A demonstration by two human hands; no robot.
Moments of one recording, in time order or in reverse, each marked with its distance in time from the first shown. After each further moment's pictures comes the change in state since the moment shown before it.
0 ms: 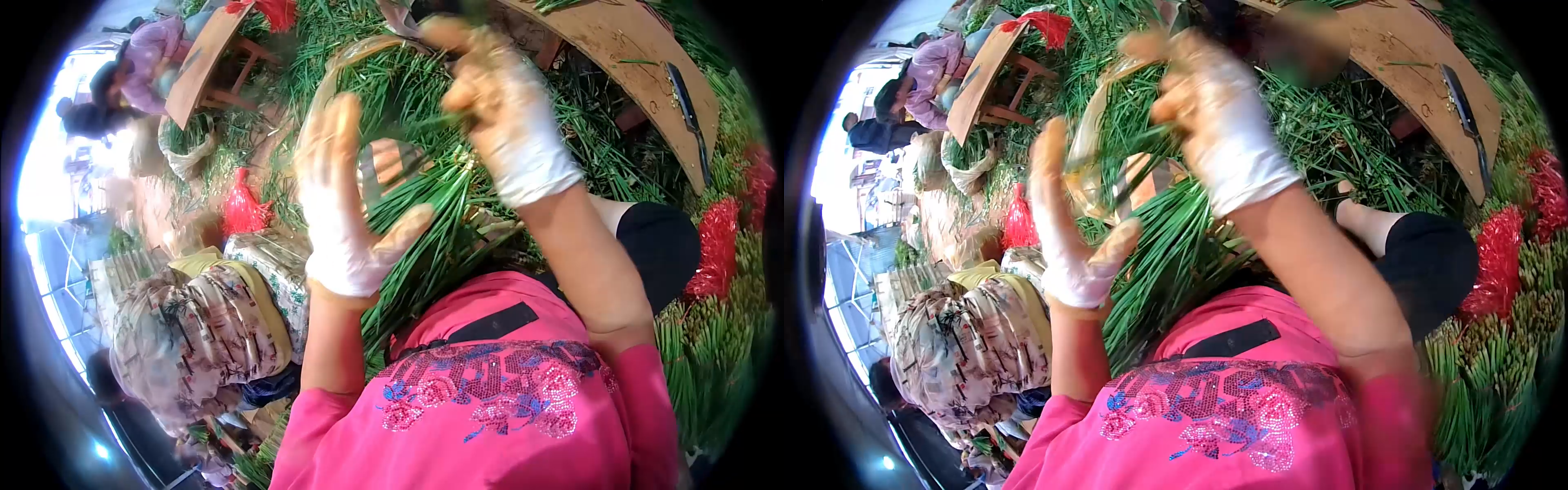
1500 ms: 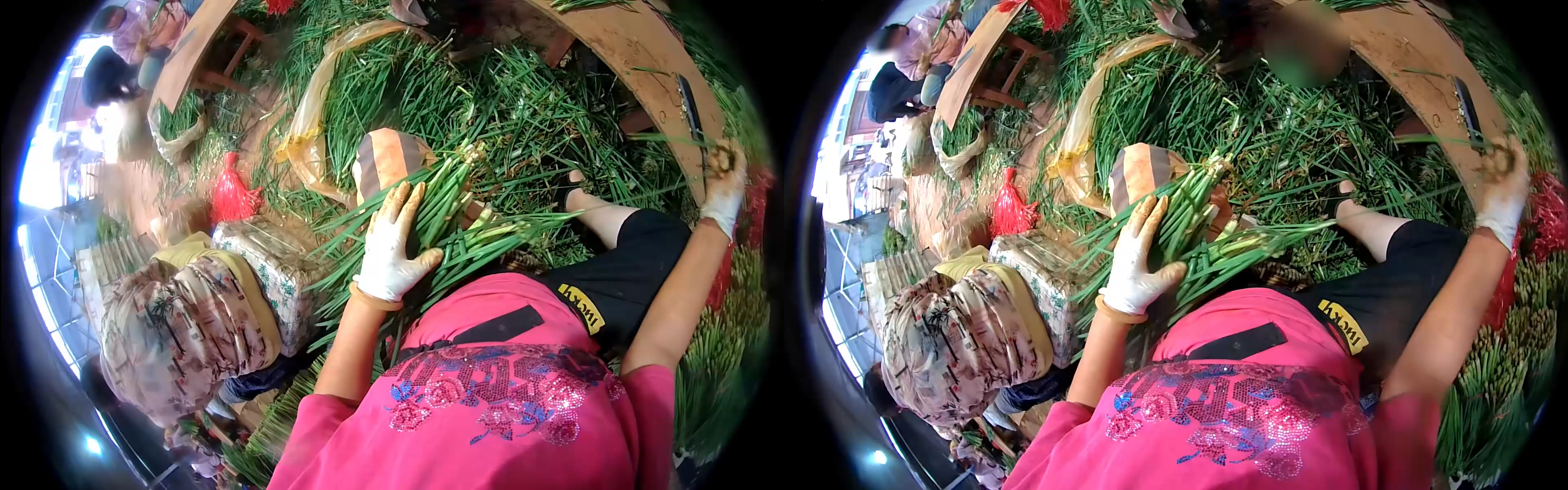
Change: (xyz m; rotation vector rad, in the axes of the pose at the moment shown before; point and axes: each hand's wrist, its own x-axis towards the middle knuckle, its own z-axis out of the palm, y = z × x) left_hand -0.119 -0.038 0.052 -0.217 -0.516 -0.392; right_hand -0.092 -0.239 -0.154 -0.687 0.972 -0.636
